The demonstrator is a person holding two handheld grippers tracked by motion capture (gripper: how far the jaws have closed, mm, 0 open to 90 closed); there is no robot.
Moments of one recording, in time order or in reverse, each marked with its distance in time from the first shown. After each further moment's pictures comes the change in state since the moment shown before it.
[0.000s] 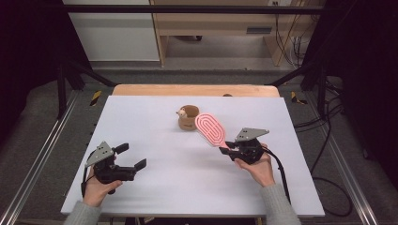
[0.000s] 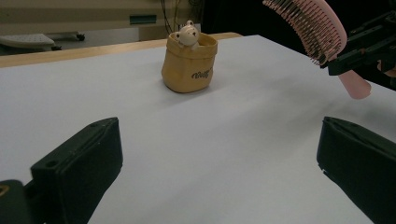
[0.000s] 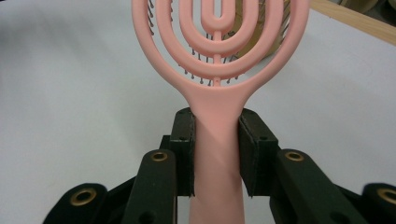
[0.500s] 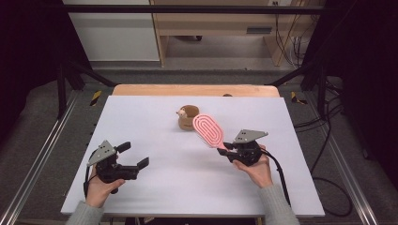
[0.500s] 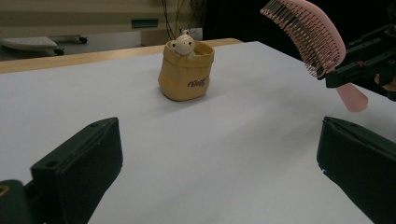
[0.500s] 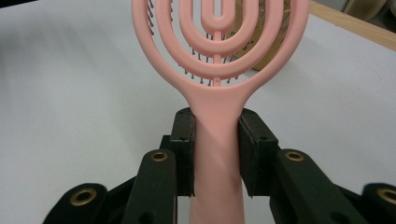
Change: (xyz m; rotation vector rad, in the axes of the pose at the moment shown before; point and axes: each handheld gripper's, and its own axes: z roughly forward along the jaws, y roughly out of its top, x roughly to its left) left arm -0.009 0.008 0.003 -0.016 0.014 -0.016; right arm 0.007 -0.001 0.002 -0.027 0.010 -0.012
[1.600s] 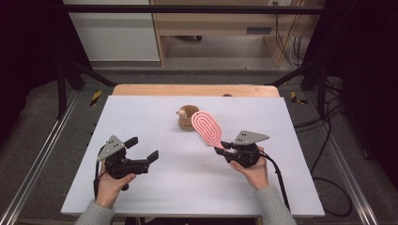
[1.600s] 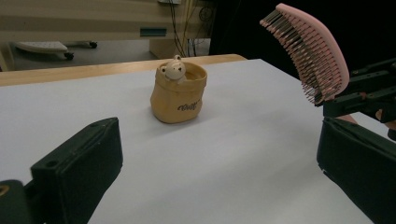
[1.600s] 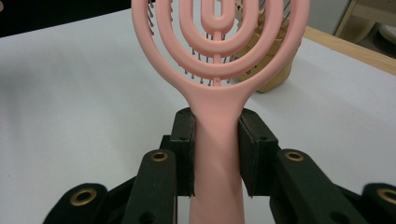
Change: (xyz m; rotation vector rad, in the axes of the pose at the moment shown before) left arm -0.028 0.025 0.017 -0.034 0.040 -0.045; right arm 0.011 0.003 -0.002 -0.089 -0.009 0.009
